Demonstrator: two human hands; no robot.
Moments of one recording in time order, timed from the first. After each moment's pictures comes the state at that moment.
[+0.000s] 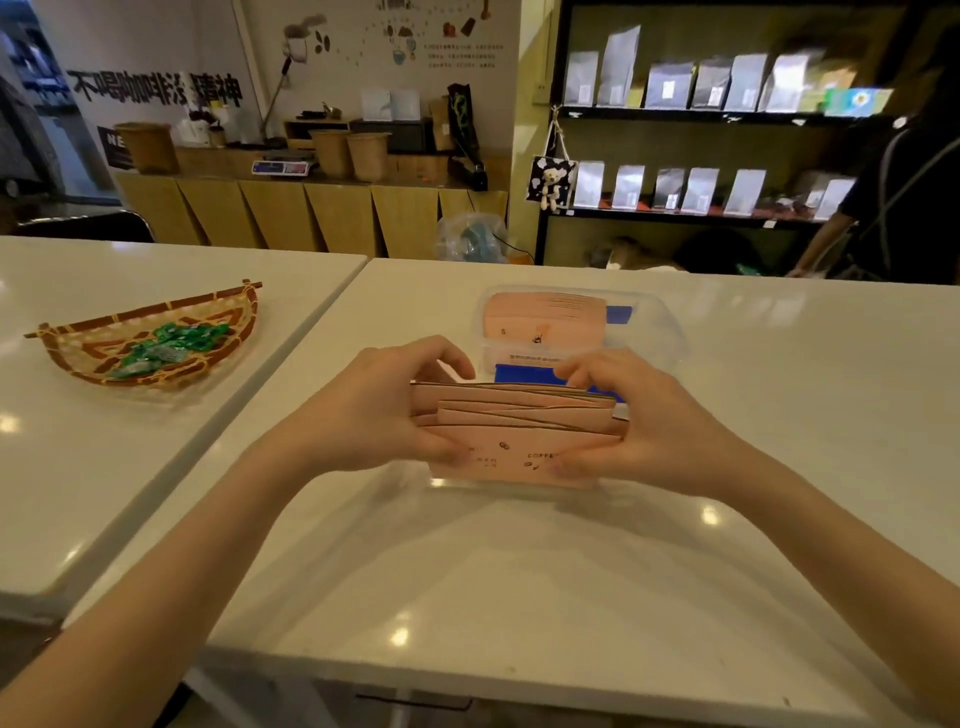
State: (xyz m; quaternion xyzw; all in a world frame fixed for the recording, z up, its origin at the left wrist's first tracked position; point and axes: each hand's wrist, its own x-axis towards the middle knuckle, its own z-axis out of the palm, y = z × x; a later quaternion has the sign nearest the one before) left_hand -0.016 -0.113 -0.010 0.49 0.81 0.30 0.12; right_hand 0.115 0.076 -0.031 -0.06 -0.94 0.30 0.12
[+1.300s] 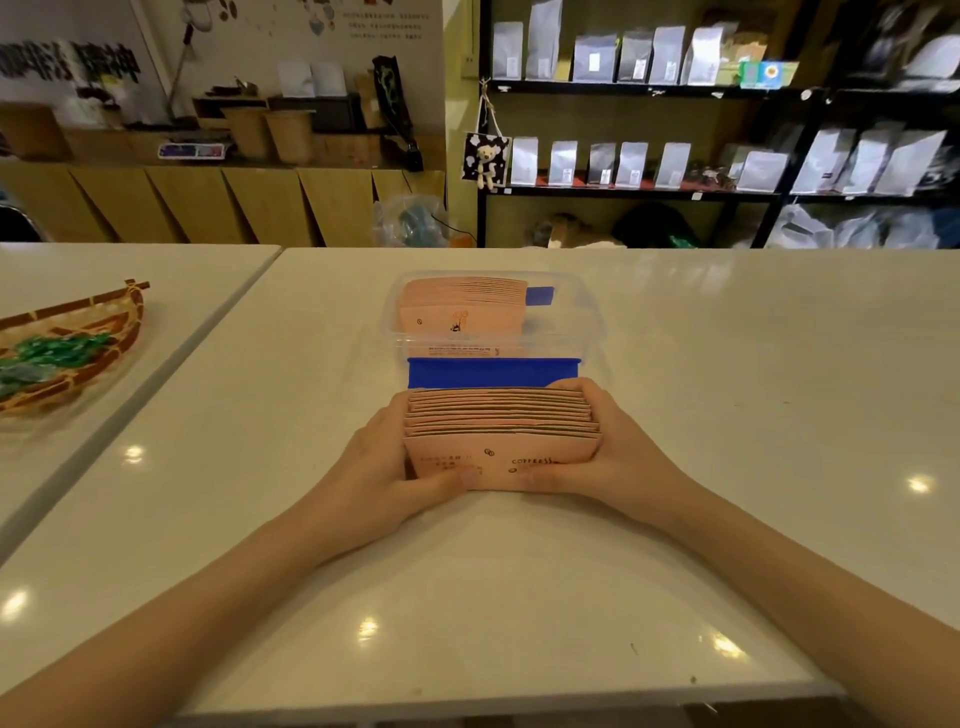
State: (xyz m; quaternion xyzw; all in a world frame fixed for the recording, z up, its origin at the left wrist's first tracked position) left_hand 0.010 -0.064 -0.082 0.47 0.73 0.45 0.19; right_hand 0.147 0.101 -0.075 -0.11 -0.80 0.57 0.17
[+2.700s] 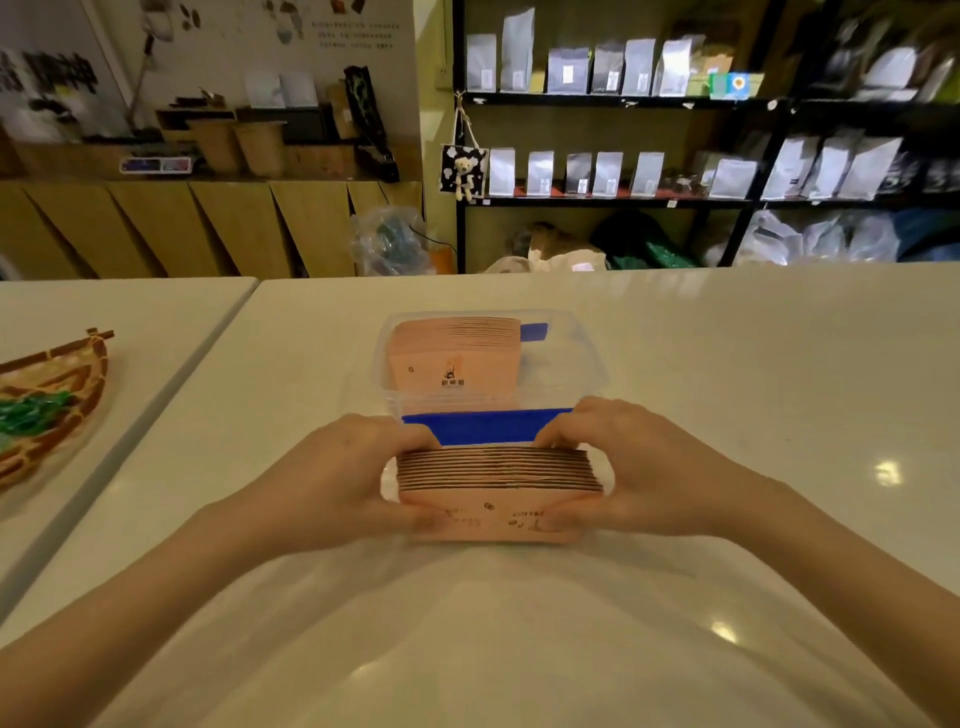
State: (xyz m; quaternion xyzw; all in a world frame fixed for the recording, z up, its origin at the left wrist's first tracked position) left_hand -0.031 -0.057 -0.020 0.63 0.75 0.18 0.11; right_hand 0.137 0.117 -0.013 -0.08 -0.98 0.19 0.03
